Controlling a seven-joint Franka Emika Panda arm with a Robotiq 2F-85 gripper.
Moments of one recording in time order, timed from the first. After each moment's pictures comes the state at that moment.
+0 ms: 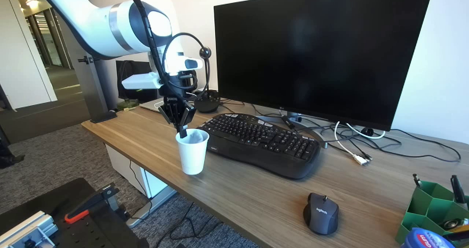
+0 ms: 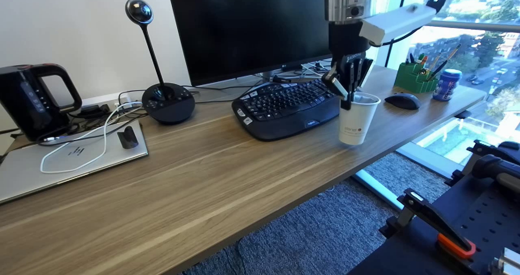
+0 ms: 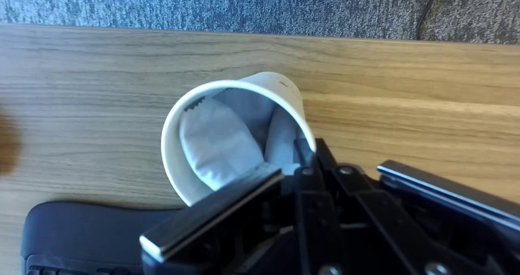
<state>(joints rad) 0.16 0.35 0.06 -2.15 -0.25 2.44 0.31</state>
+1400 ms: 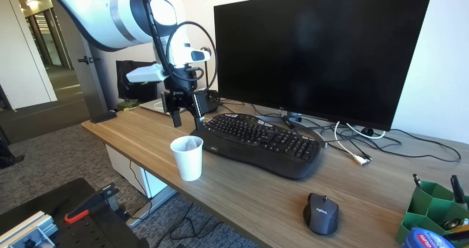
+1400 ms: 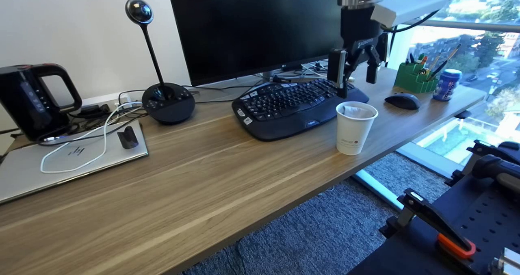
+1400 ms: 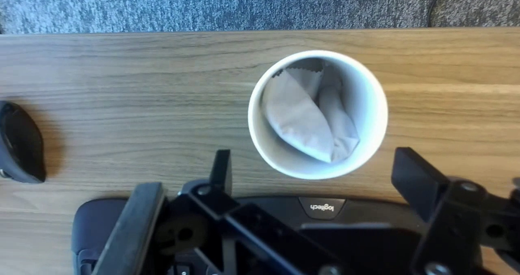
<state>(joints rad) 0.15 0.30 0.02 -2.16 -0.24 2.42 0.30</state>
